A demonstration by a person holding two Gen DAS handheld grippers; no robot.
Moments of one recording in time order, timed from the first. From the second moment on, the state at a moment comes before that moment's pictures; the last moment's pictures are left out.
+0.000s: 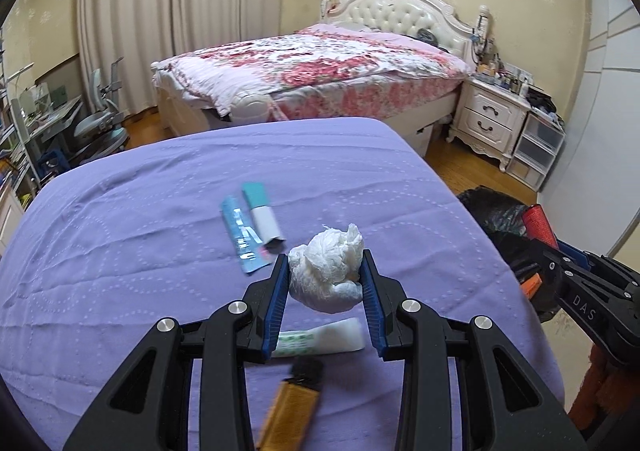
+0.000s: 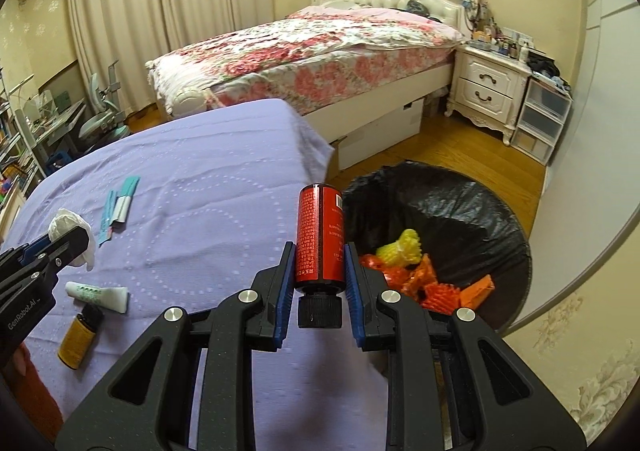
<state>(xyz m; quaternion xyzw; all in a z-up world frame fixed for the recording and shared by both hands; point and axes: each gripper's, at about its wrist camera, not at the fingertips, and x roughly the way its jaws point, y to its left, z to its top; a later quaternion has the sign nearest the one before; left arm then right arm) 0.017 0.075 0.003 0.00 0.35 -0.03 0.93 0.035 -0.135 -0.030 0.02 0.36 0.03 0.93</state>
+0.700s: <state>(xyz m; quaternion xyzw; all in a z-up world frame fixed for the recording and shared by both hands) 0.058 -0.046 -0.003 0.04 0.35 -0.11 0.93 0.044 -0.224 -0.038 0.06 0.35 -0.07 0.93</state>
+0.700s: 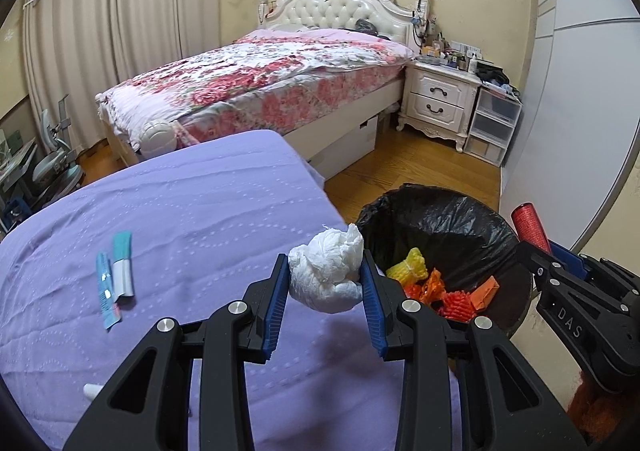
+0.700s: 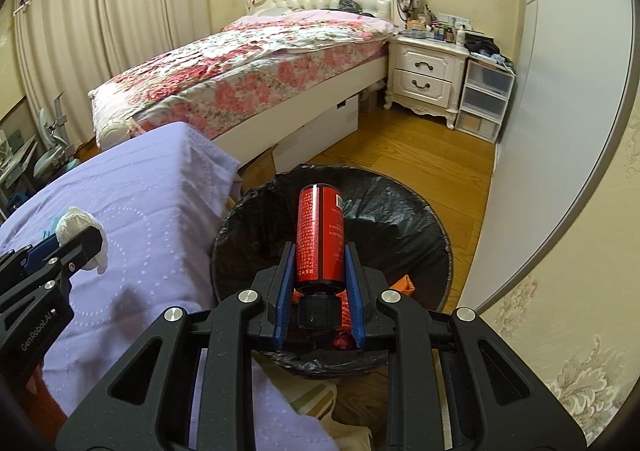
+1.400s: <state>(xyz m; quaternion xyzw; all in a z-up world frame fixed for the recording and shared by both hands) 0.102 -0.099 -0.028 0.08 0.37 -0.12 0.92 0.078 -0.255 -0.055 0.08 0.36 -0.11 0.92</state>
